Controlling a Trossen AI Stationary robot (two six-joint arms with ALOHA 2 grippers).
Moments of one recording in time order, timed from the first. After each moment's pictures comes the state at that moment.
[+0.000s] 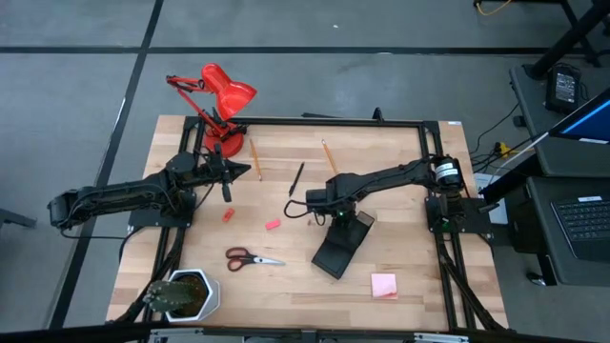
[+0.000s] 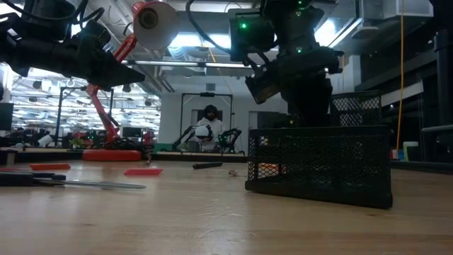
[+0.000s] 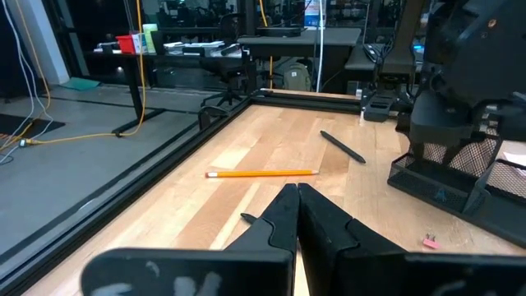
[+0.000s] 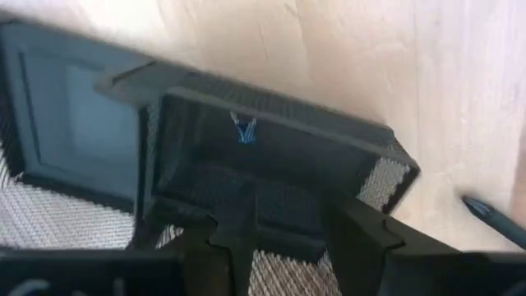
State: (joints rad) left arm 0.42 0.49 0.10 0.29 0.09 -0.01; right arm 0.05 2.01 1.50 -1.14 -0.15 0.32
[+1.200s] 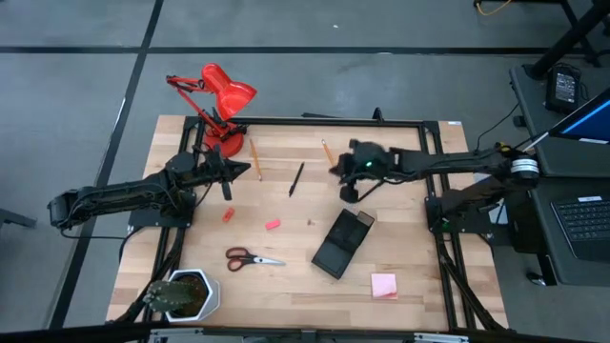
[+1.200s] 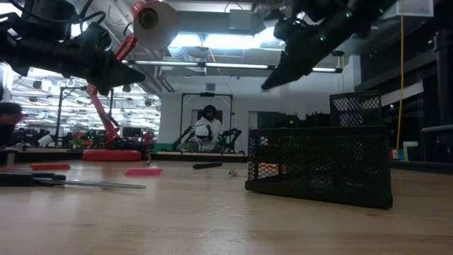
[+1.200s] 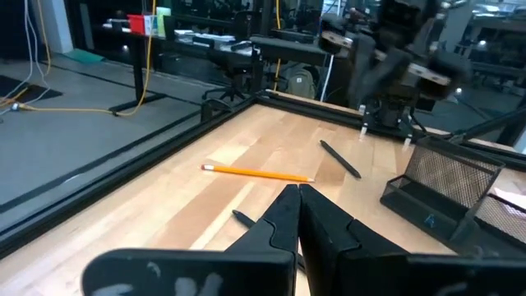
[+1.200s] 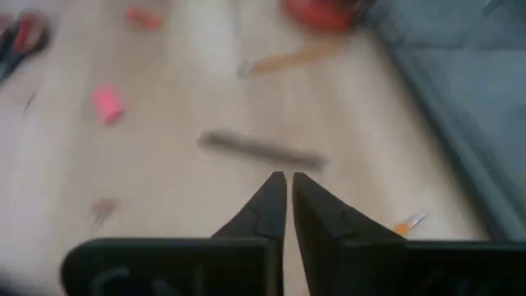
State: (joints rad) left arm 0.42 0.49 0.10 0.30 0.06 -0.15; right arm -0.19 1.36 0.84 -0.06 0.09 -0.15
